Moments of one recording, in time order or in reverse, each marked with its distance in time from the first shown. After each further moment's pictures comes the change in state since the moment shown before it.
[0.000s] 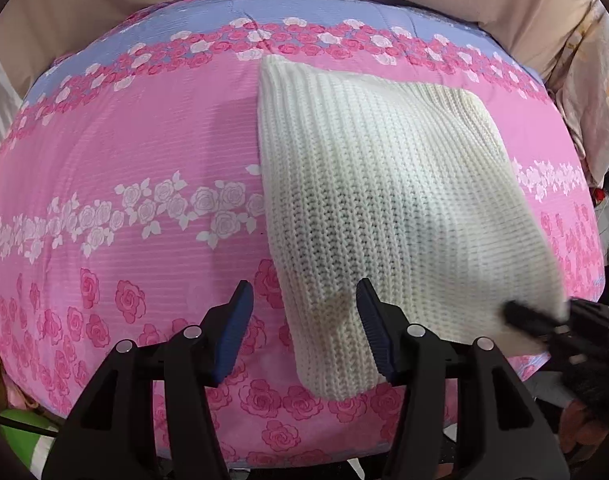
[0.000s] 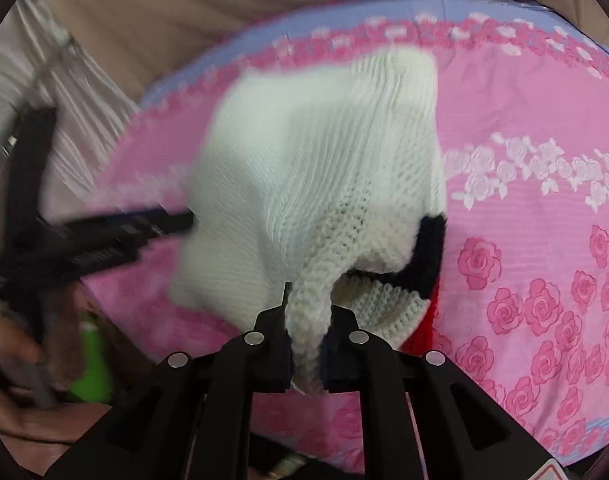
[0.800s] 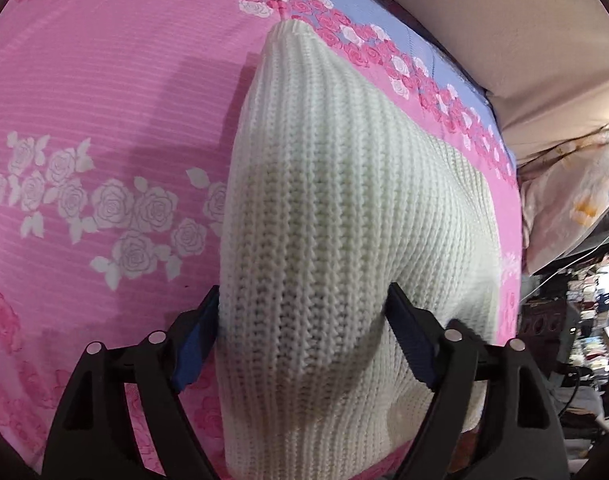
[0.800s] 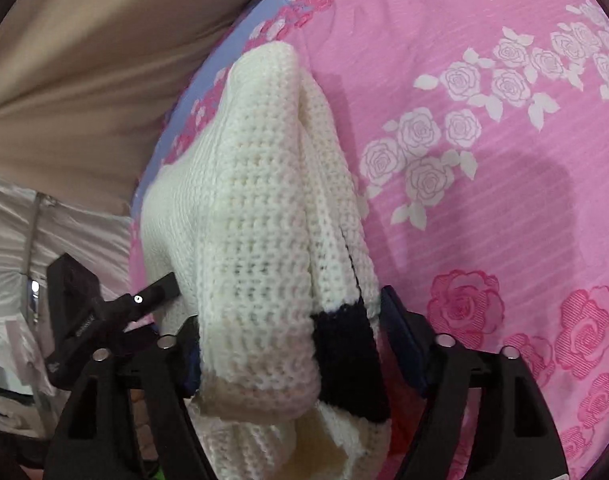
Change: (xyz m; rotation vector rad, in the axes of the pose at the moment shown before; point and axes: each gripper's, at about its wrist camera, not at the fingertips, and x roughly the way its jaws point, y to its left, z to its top) left arm 0.079 0.034 0.044 -0.309 0.059 -0.383; right arm 0.076 -0.090 0.016 0.461 0.024 0.187
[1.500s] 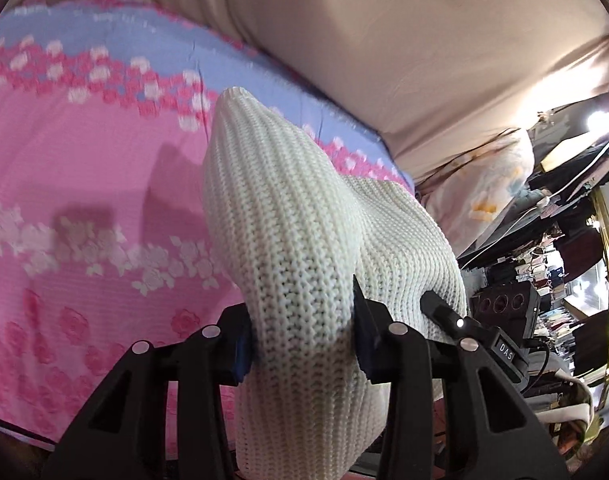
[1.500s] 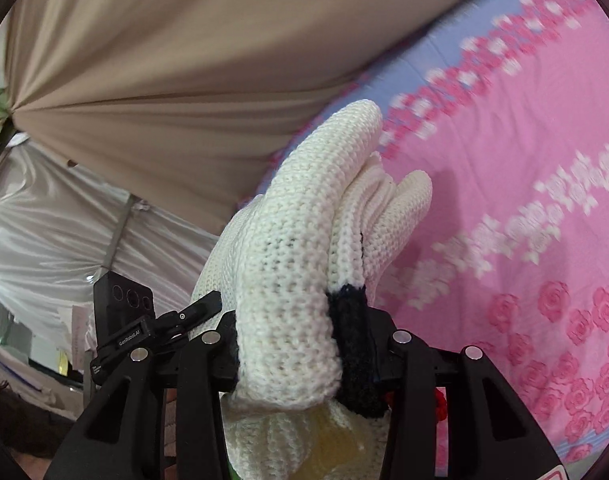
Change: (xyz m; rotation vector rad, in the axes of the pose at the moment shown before) left arm -0.189 -0.026 -0.004 0.150 -0.150 -0.232; right arm -0.105 0.147 -0.024 -0.193 -0.205 0.222
